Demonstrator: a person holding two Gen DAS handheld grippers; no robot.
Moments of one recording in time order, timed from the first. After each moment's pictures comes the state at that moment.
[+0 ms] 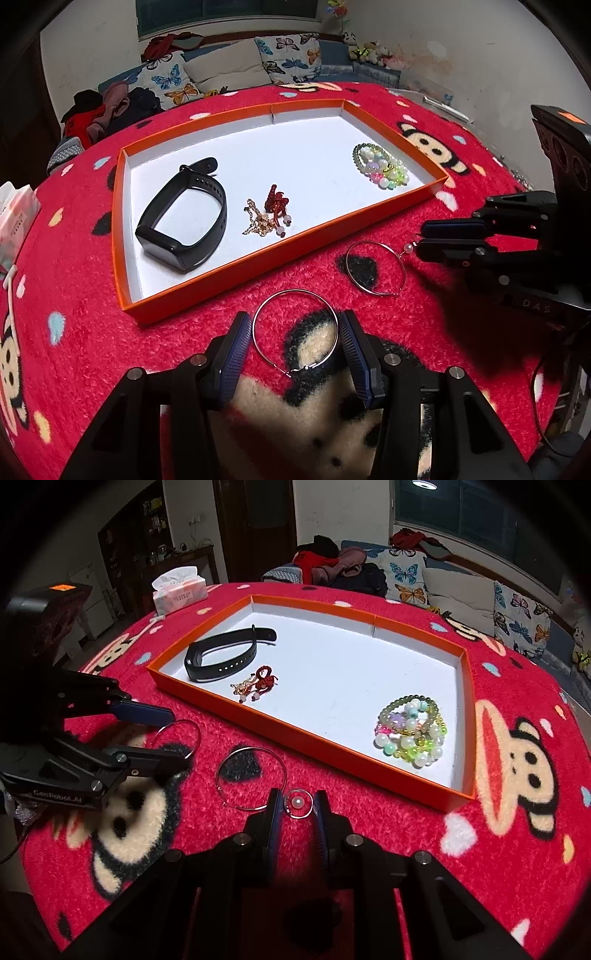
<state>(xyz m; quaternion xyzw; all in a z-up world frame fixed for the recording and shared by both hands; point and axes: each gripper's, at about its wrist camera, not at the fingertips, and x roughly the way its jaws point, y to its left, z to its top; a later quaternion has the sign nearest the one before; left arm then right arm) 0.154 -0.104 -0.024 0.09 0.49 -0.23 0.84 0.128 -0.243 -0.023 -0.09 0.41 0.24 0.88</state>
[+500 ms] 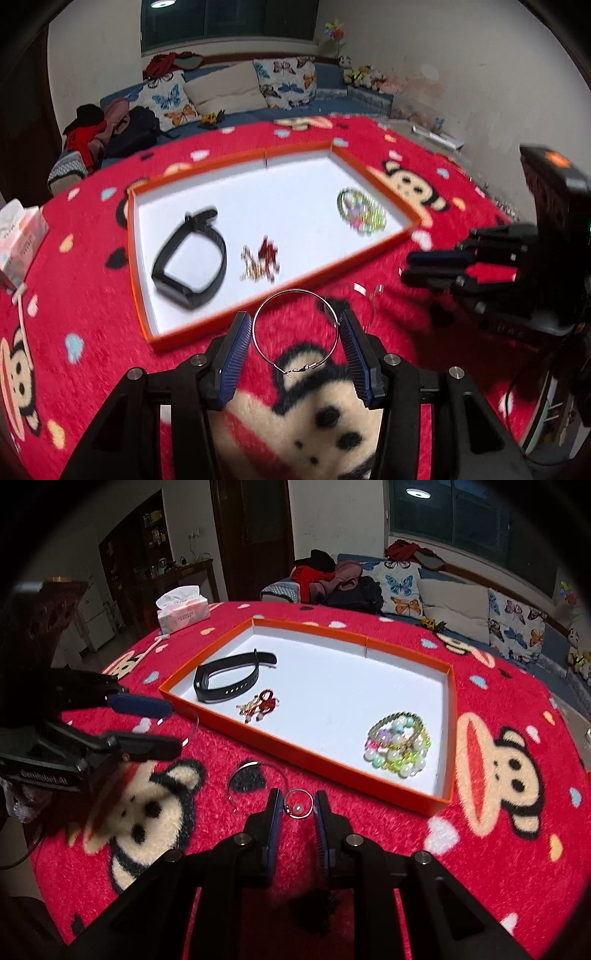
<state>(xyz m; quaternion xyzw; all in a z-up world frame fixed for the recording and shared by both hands) 0.151 -0.103 0.024 0.06 0.45 -0.25 0.86 0.124 -0.247 -0.004 -0.08 0.38 0.24 0.89</state>
